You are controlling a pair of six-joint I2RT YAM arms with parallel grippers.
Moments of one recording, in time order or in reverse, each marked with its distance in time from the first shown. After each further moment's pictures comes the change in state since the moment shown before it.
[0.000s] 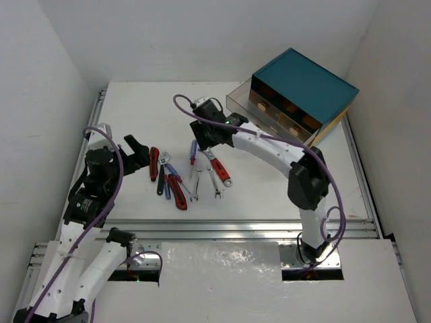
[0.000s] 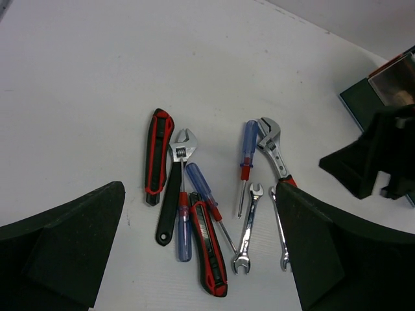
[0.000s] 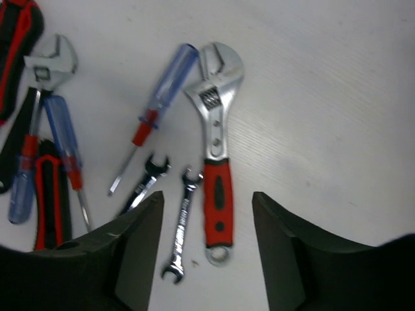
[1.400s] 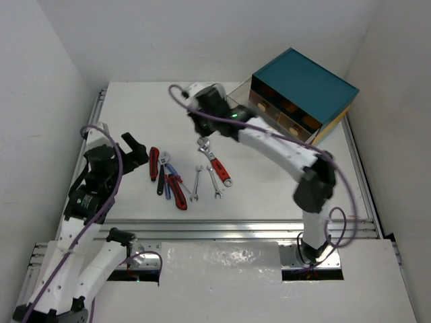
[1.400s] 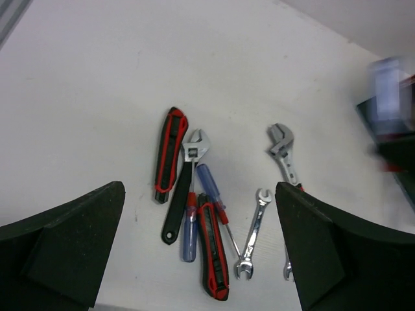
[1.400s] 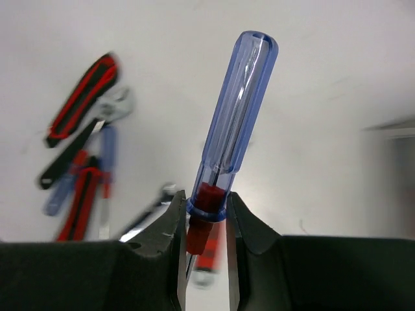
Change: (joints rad) left arm -0.002 0.022 0.013 -0.024 -0.069 -0.036; right arm 0.019 0.037 0.142 0.068 -0.129 -0.134
